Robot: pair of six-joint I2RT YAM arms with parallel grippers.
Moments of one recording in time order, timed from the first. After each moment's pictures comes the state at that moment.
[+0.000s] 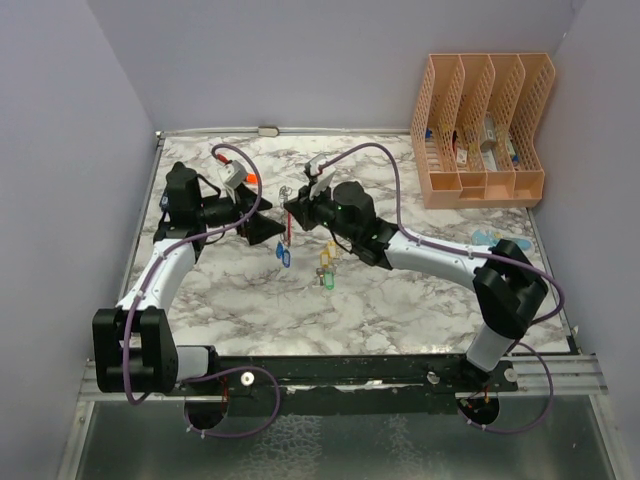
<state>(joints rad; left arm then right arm) 0.00 1.28 0.84 0.07 1.18 0.01 0.88 1.71 1.17 0.43 0.01 0.17</state>
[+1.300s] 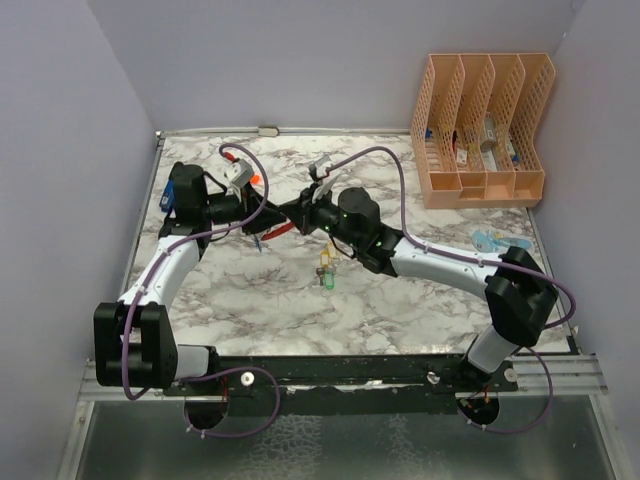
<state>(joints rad) -0.05 1.31 0.86 0.09 1.19 0.03 0.92 1.65 1.14 0.47 0.01 0.25</state>
